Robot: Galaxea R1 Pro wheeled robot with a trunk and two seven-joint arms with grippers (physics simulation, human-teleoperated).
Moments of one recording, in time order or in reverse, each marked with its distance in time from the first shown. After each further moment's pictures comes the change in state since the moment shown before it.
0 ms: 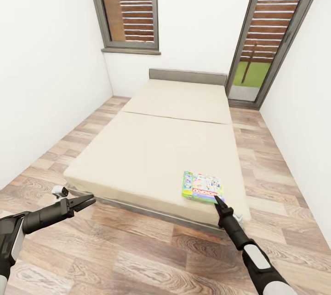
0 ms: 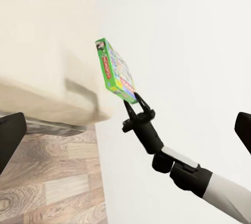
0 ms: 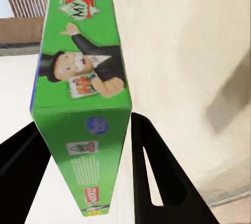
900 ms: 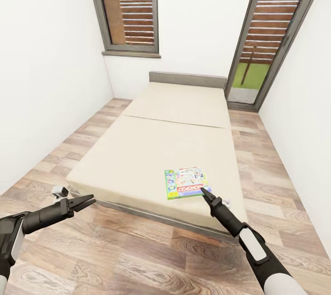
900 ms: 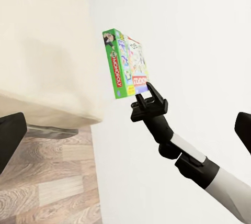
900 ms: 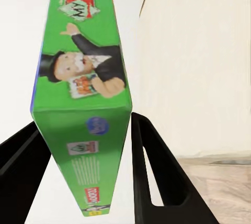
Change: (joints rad) left arm 0.000 0.001 0.001 0.000 -0.001 -0.002 0.000; right arm 0.000 -0.037 0.241 -0.177 0.058 0.071 0.023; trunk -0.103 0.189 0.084
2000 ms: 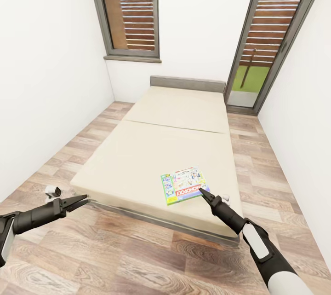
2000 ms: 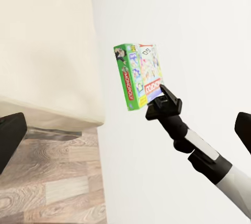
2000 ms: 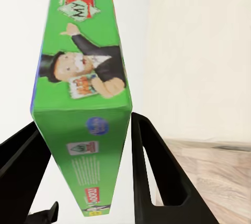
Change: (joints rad) left arm 0.000 0.046 0.013 0.004 -0.011 0.001 0.000; right arm 0.001 -0.024 0.001 -0.071 0.121 0.070 0.004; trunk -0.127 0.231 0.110
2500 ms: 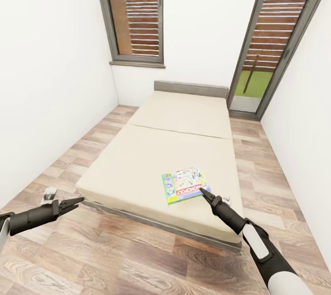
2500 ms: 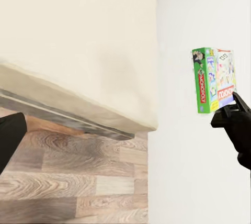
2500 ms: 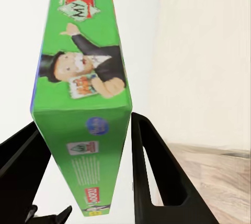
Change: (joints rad) left arm 0.000 0.041 0.011 0.021 -0.003 0.001 0.236; right arm 0.000 0.000 -0.001 0.005 0.001 -0.028 -0.001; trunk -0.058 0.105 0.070
